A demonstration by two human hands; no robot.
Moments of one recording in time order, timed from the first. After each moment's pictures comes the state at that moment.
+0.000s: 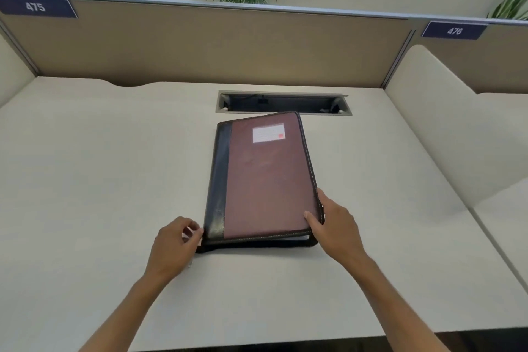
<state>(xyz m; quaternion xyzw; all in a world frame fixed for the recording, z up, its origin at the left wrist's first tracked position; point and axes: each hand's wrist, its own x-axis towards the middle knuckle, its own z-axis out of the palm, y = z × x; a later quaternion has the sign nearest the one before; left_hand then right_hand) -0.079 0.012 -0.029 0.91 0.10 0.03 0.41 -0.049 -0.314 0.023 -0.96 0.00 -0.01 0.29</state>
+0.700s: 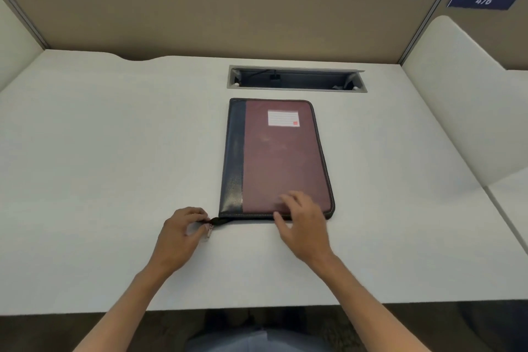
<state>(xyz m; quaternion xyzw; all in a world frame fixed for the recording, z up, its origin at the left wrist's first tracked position) -0.115 0.033 -0.036 0.91 0.03 0.02 0.41 -0.086 -0.237 -0.019 -0.96 -0.11 -0.06 0.25</state>
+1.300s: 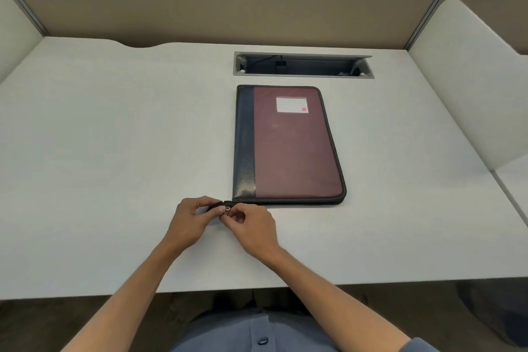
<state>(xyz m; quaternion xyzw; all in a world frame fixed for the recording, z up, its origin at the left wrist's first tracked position) -0.113 0.041 -0.026 0.83 0.06 -0.07 0.56 -0.112 -0.117 -0.042 -0.91 -0.05 0.08 0.40</state>
